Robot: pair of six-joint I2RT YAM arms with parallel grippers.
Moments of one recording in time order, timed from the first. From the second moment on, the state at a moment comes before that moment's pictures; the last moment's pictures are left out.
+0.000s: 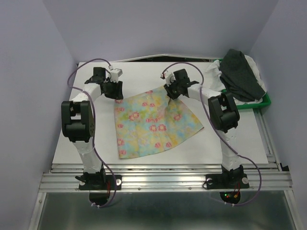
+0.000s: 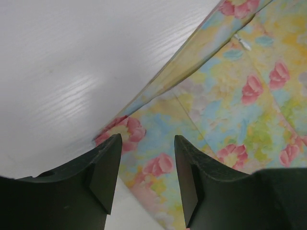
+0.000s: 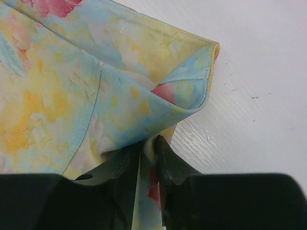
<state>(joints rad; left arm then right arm) -0.04 1.94 1.44 -0.45 0.45 0.21 0.40 2.25 1.69 -0.24 -0.22 -0.35</state>
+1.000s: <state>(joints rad) 0.04 2.03 1.37 -0.32 0.44 0.29 0.19 2.11 1.55 -0.42 -0.55 0.01</state>
